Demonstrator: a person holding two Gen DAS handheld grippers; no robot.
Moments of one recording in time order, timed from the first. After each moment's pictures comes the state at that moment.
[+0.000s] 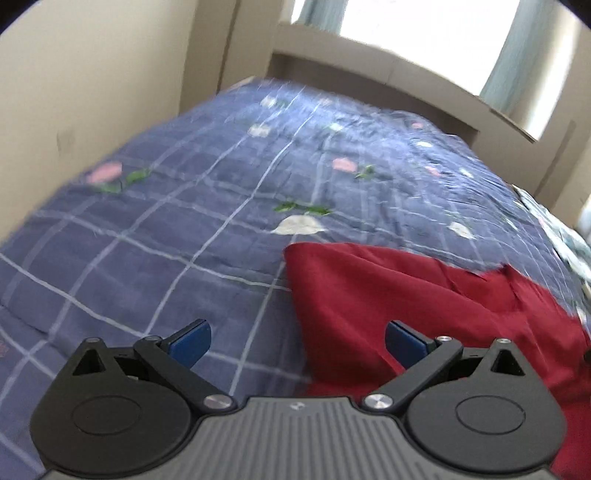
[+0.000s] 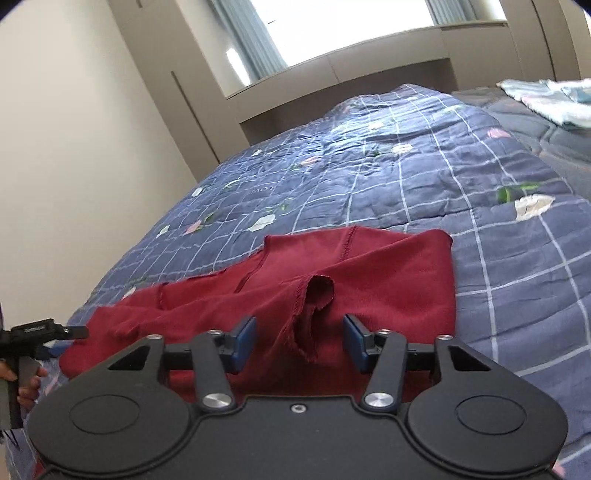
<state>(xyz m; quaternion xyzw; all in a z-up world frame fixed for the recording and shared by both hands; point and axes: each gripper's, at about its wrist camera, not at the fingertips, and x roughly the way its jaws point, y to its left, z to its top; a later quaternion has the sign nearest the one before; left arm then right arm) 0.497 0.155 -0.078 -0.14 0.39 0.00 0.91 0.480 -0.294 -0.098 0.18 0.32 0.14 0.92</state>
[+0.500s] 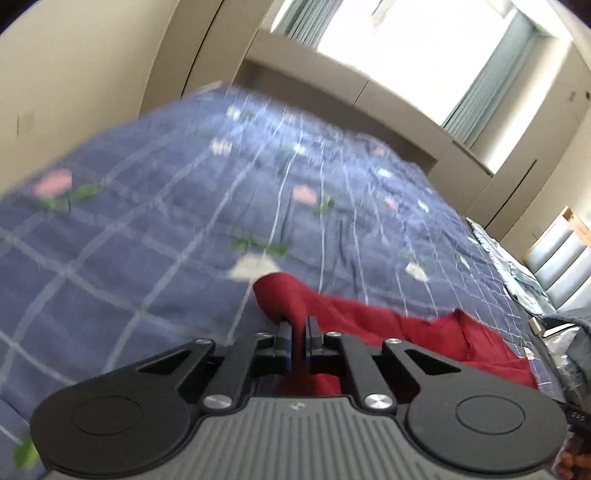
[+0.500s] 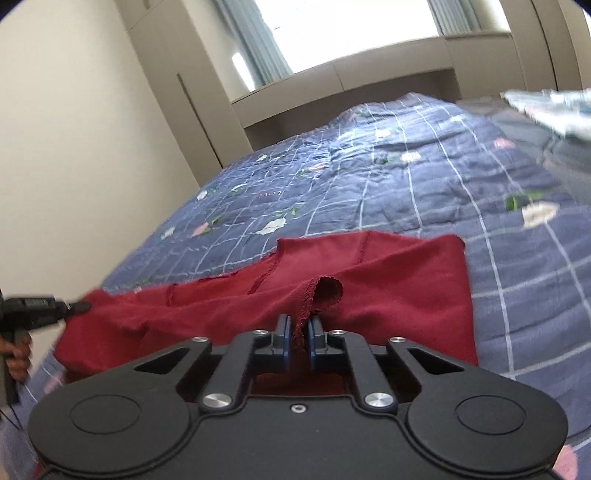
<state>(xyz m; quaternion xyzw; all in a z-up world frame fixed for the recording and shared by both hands) 0.518 0.170 -0.060 -0.19 0.35 -0.09 0.92 0.470 -0.274 -0.089 0.15 0.31 0.14 0.93</state>
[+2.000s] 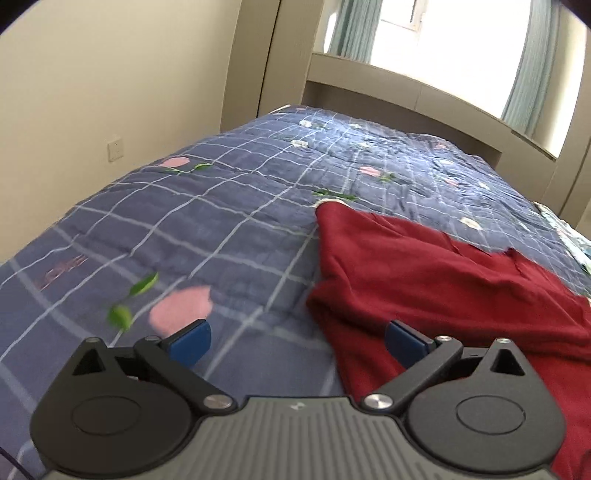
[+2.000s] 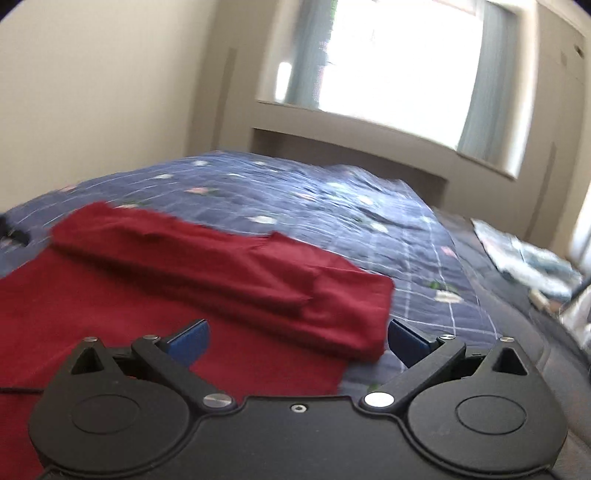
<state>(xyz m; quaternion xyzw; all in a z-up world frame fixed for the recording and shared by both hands) 0.370 0.135 -0.069 -0.11 0.34 0.06 0.93 0.322 -0.232 -0.058 -0.12 0.23 0.09 0.96</state>
